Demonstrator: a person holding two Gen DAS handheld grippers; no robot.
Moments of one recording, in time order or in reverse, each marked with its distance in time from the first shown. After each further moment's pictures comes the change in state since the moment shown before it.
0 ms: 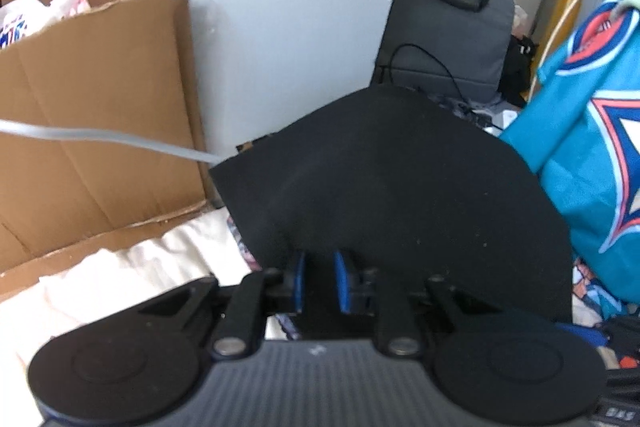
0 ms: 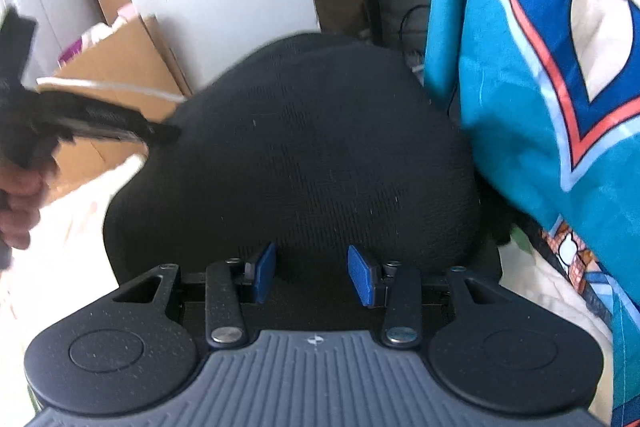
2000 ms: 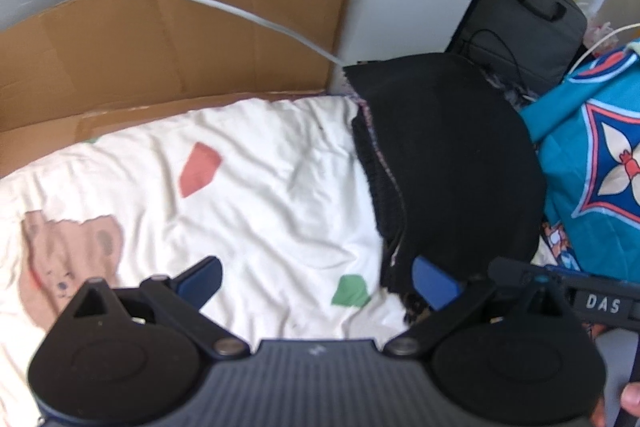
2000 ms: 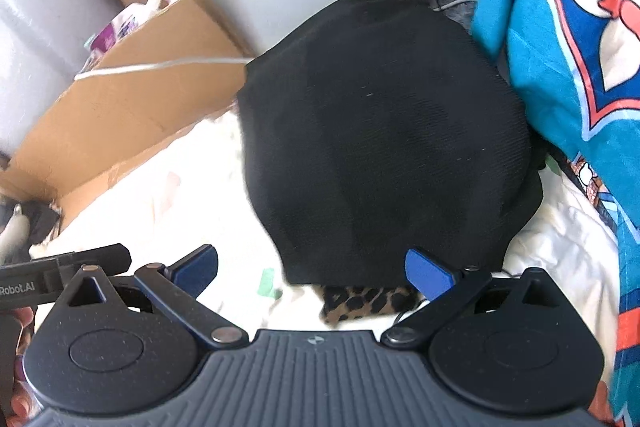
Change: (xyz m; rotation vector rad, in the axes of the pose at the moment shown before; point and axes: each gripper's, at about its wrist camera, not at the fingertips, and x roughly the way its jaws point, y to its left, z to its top) left arm -0.171 0.003 -0.060 -0.313 0.221 0.203; right arm -0.066 0.083 0.053 0.144 0.305 0.073
